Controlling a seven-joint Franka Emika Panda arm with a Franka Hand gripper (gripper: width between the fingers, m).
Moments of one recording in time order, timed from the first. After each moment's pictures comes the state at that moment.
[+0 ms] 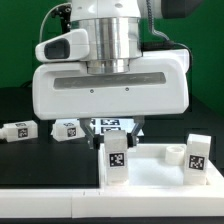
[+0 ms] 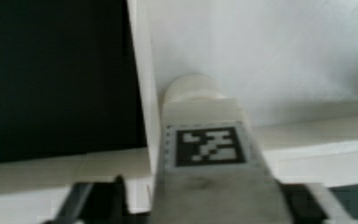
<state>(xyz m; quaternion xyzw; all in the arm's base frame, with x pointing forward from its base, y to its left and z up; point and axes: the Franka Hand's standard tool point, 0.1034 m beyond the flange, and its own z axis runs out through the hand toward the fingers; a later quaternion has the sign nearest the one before) 0.635 -0.009 0.079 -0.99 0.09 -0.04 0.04</state>
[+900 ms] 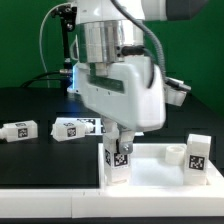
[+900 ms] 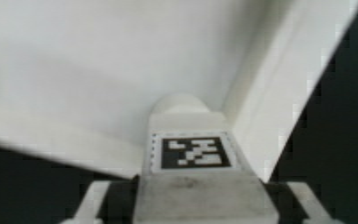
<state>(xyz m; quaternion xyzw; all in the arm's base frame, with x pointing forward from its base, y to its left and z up) 0.633 0.001 0.076 -0.78 0.63 -0.02 0.07</state>
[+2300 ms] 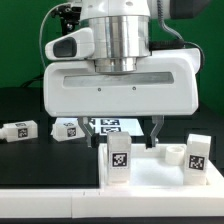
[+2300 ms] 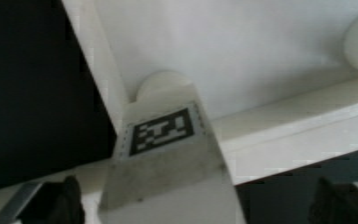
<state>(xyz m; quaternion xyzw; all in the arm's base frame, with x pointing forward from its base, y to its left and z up) 0.637 0.002 0.079 -0.99 0.15 -0.05 0.04</state>
